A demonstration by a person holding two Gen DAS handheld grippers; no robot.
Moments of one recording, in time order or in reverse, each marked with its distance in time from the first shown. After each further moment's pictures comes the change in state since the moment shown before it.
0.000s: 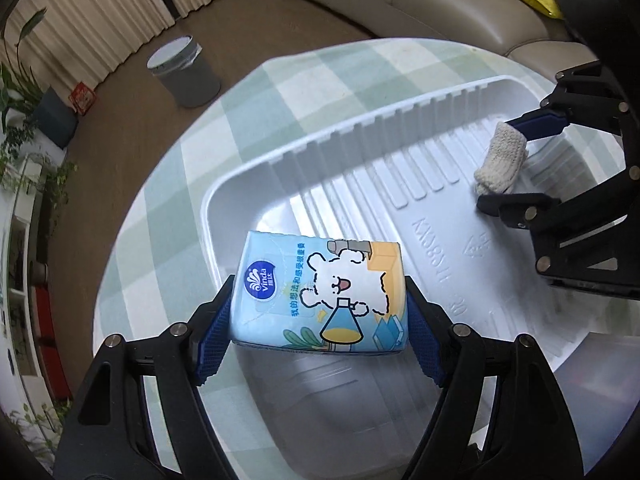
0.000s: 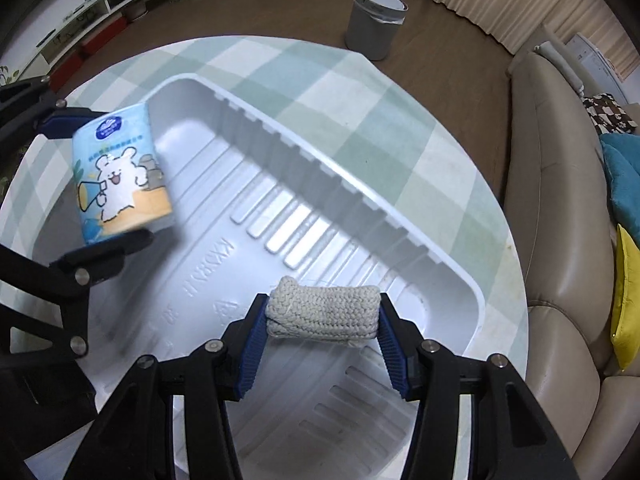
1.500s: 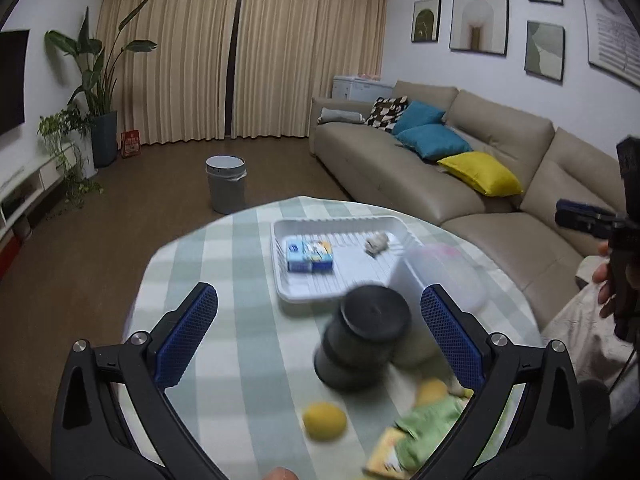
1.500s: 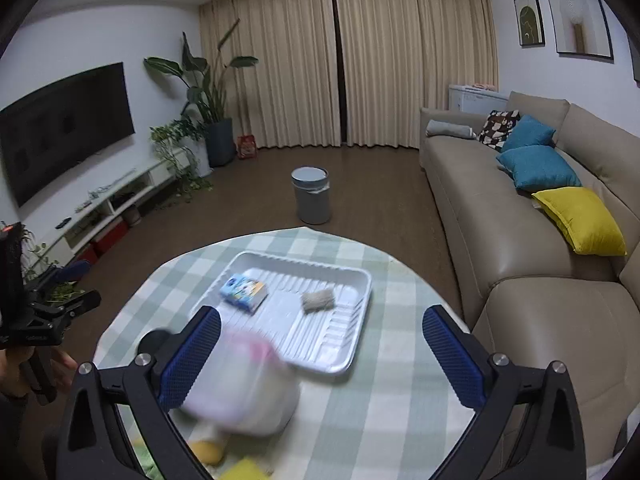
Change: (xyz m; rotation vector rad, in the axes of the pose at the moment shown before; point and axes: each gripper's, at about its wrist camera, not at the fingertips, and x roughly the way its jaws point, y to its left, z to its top) left arm -0.233 -0.007 -0.268 -0.314 -0.698 -0.123; right arm -0.257 0.035 -0.248 0.375 -0.726 0.004
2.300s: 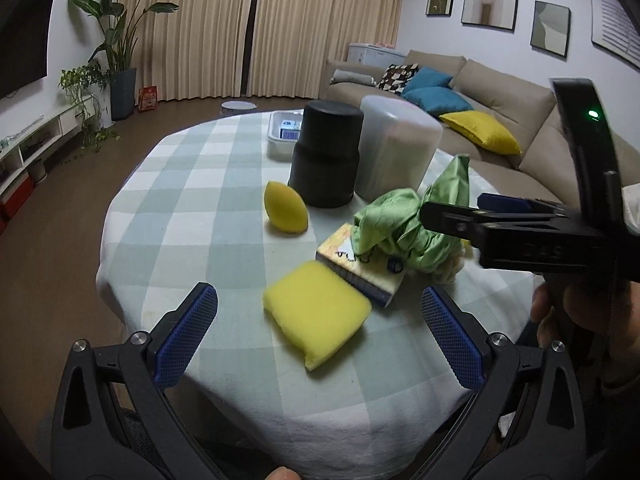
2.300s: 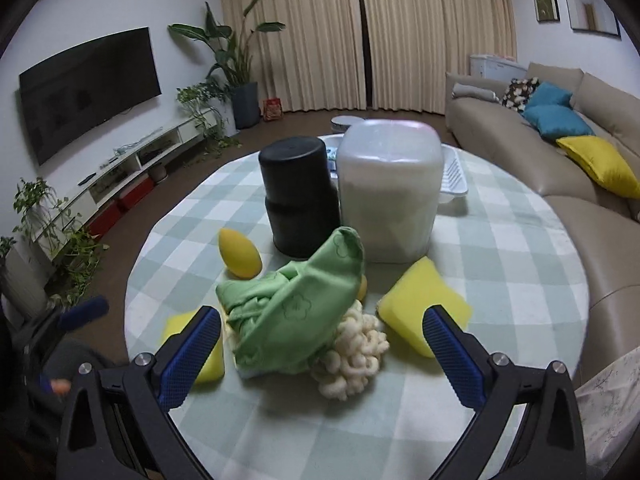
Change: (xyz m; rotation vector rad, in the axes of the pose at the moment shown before) left arm -0.058 -0.048 -0.174 -0.060 0.117 0.056; right arm 0.012 0.142 -0.175 0.000 0.129 0.036
